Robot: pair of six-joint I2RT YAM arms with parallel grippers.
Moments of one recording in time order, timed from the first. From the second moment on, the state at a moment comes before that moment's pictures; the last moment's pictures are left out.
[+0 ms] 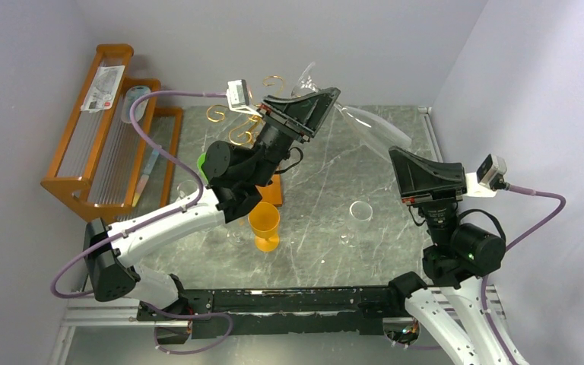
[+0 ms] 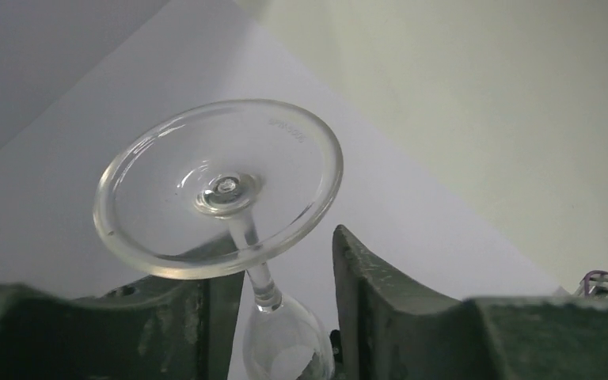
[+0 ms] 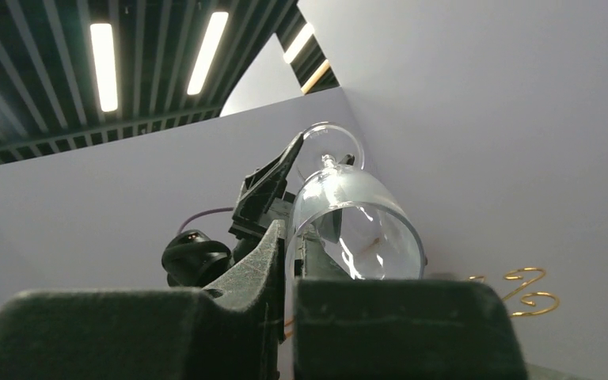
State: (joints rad) left arm -1.06 1.44 1.37 0.83 -0.22 -0.90; right arm 0.39 0.48 0.71 0.65 -0.19 0.81
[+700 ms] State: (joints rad) left arm -1.08 1.44 1.28 1.07 -0.29 -0.74; right arm 0.40 0.46 0.73 0.51 -0.23 0.79
